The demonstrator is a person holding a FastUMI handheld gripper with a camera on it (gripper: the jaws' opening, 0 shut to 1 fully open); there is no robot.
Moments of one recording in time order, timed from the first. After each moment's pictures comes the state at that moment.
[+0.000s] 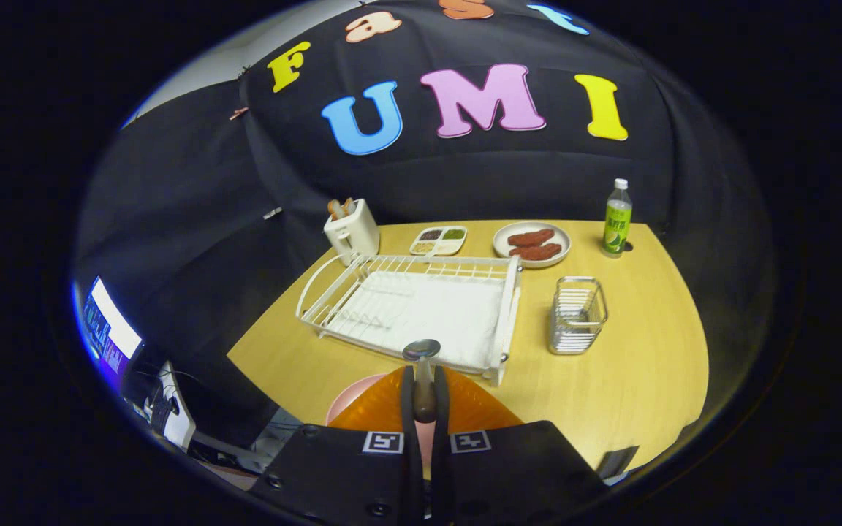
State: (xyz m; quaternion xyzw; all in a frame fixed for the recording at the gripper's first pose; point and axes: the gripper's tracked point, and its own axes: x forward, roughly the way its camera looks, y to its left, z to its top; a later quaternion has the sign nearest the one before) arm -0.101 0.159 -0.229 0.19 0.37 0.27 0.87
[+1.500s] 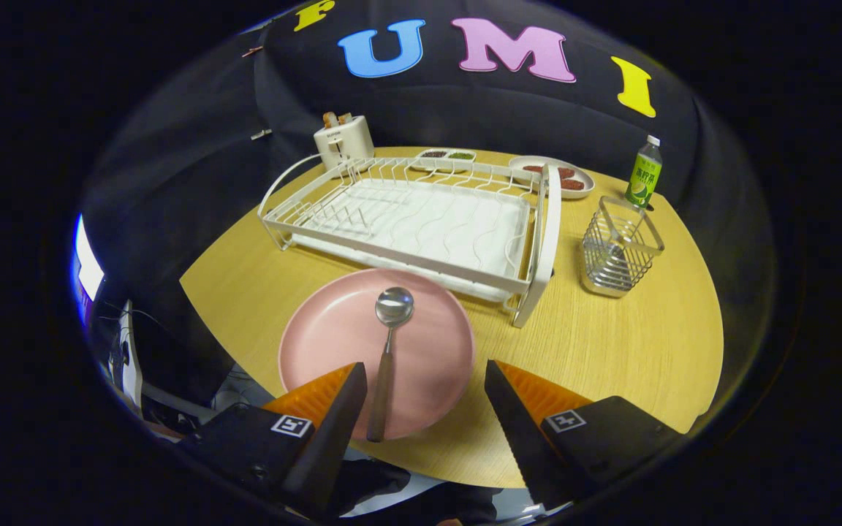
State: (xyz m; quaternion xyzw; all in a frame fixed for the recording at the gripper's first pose) arm -0.129 0.193 -0.327 0.09 0.43 0.26 0.86
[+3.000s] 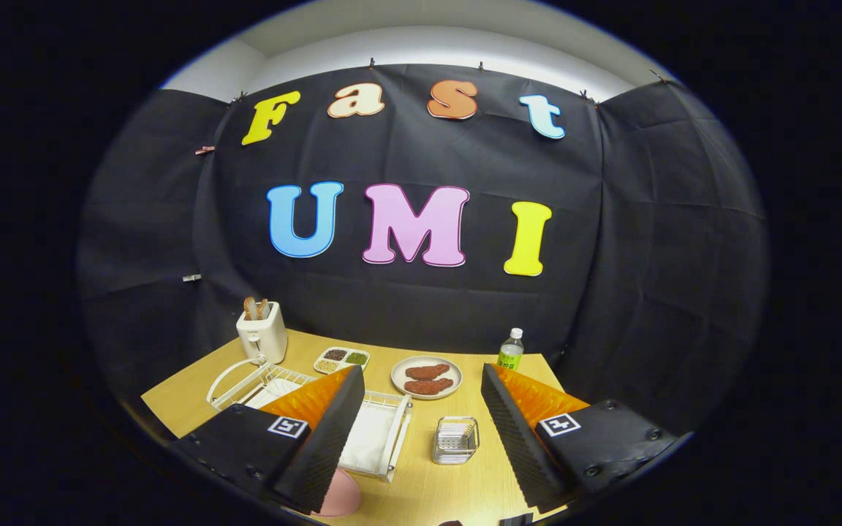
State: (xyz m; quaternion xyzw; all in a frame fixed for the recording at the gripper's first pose) arm 0.017 0.031 -0.091 0.09 0.16 0.07 0.98
